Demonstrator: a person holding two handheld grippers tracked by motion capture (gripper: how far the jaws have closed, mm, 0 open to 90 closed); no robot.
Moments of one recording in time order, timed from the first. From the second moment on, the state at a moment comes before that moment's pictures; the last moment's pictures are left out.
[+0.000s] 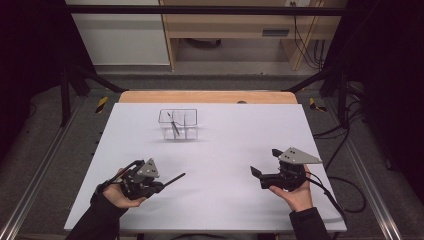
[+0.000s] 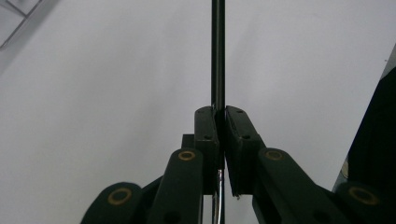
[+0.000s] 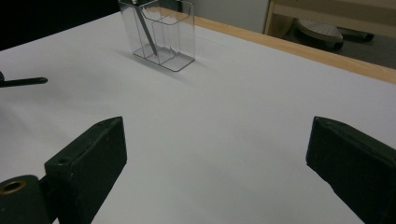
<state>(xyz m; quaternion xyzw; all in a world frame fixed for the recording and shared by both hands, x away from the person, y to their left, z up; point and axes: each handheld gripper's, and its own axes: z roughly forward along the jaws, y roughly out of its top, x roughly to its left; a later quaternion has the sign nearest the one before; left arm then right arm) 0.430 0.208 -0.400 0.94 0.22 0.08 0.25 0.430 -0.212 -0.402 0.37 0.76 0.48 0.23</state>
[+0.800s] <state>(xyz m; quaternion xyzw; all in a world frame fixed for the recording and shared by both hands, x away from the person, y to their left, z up) 0.446 0.168 -0.379 0.95 0.17 0.07 0.26 0.431 -0.177 -0.371 0.31 0.81 0.43 0.24</state>
